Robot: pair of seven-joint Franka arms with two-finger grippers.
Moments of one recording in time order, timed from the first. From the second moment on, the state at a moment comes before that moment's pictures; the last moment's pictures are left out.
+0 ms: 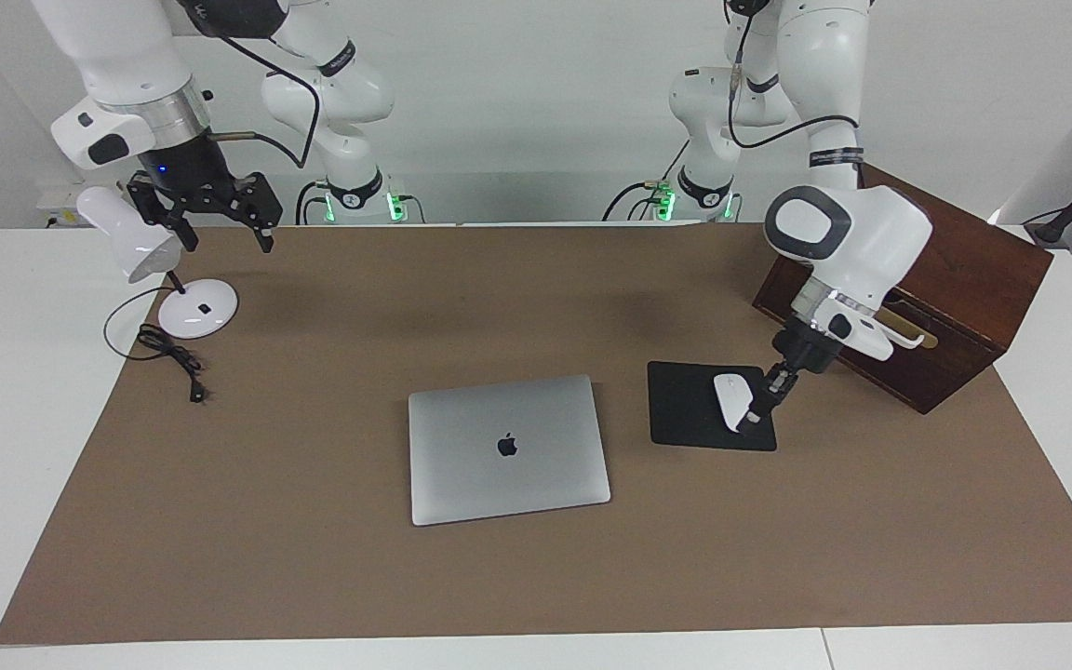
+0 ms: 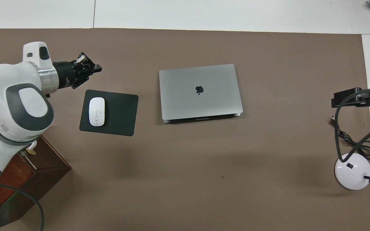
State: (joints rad) left arm -0.16 0.22 0.03 -1.90 -0.72 2.46 -0.30; right arm 0.03 -0.05 -0.02 -1.60 -0.01 1.59 0.07
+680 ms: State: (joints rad) left arm -0.15 0.21 0.13 -1.68 -0.22 1.97 -0.30; right arm 0.02 -0.05 -0.02 -1.60 -0.01 1.59 0.07
